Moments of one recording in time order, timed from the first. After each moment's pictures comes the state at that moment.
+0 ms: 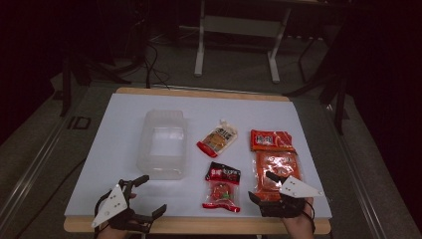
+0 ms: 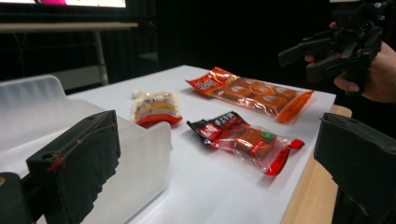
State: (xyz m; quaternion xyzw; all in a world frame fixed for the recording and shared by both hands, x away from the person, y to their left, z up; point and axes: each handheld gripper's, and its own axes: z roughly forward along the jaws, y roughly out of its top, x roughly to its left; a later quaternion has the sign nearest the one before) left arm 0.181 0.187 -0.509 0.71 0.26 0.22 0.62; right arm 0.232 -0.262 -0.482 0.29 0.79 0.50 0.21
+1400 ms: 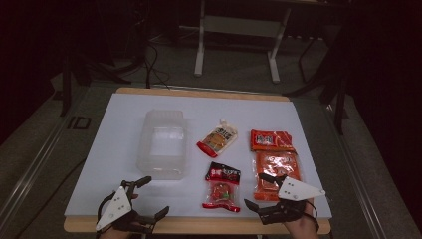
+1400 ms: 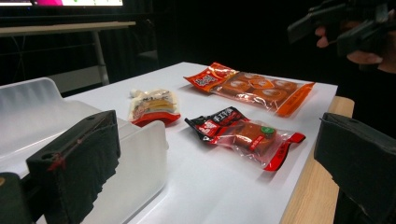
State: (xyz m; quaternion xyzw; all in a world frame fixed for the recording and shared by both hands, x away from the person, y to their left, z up) left arm 0.179 0.182 -0.509 0.71 0.25 0.23 0.61; right arm 0.219 -0.249 -0.448 0.22 0.81 0.51 0.17
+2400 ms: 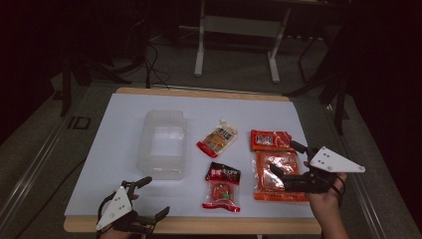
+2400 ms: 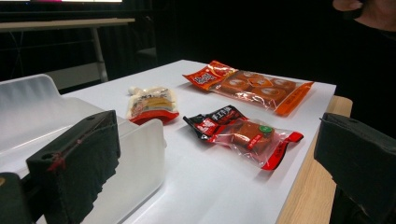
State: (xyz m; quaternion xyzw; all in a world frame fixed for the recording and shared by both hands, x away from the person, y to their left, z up) left arm 0.178 0.180 -0.508 0.72 0.25 0.23 0.61; right arm 0.254 -0.290 -0.380 0.26 0.76 0.53 0.26
